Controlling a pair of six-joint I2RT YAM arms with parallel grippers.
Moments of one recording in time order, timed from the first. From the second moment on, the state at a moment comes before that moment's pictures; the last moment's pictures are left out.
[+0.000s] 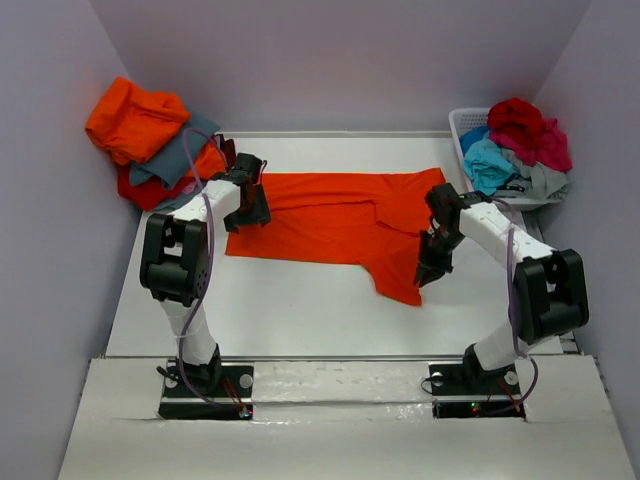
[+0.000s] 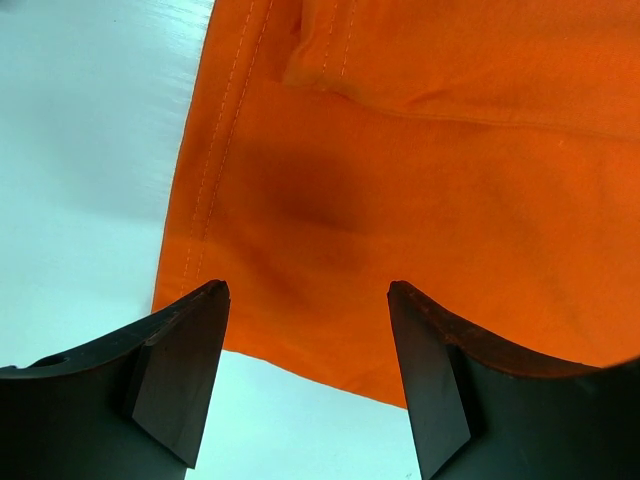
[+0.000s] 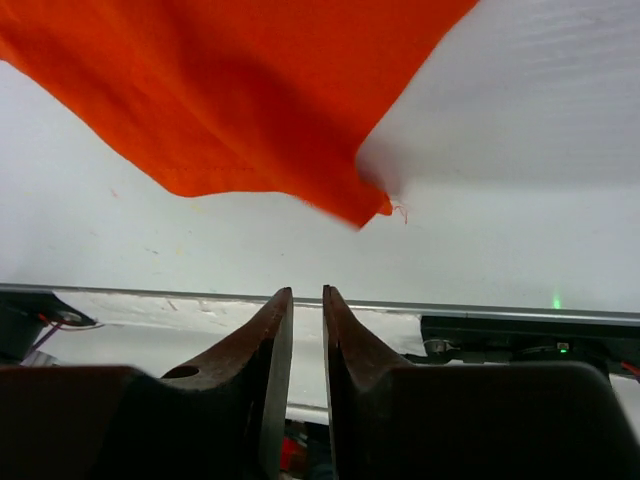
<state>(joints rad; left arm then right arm) -0.24 1.87 1.36 -0.66 -0.21 -0.48 0.25 1.55 1.13 -1.11 -0.24 0.54</state>
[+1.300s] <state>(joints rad) -0.17 1.76 1.10 -0.63 -0.19 -0.50 0.27 1.60 0.95 -1.02 -0.26 0.50</state>
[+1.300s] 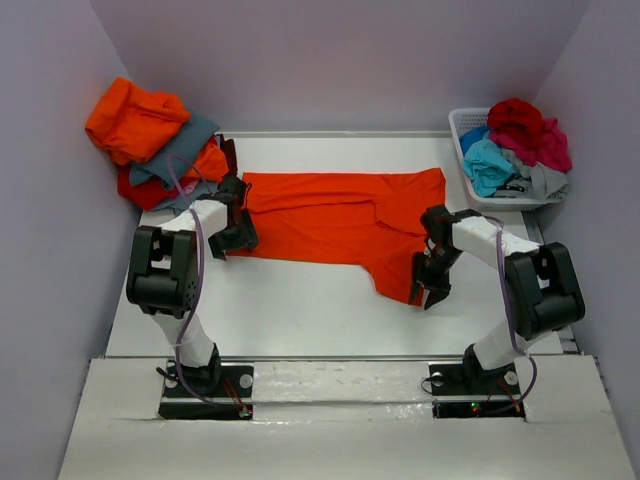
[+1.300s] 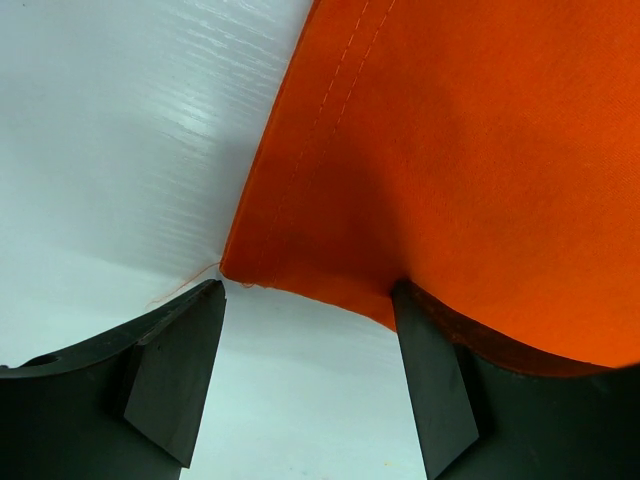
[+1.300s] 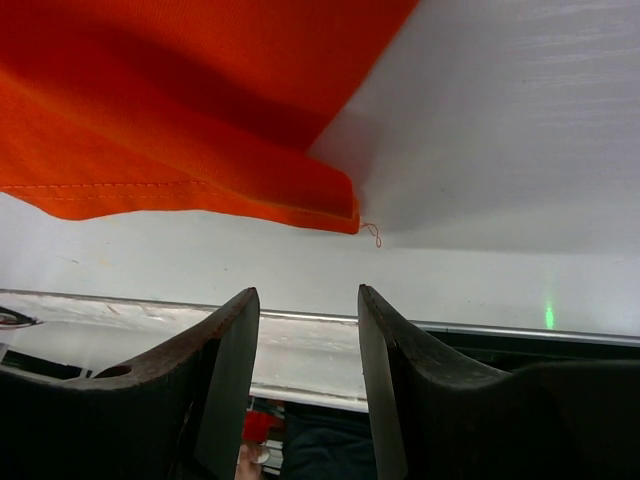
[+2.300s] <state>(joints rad) -0.13 1.80 1.14 -0.60 -0.16 -0.50 0.27 1.64 0.90 -0.90 -0.29 0.52</state>
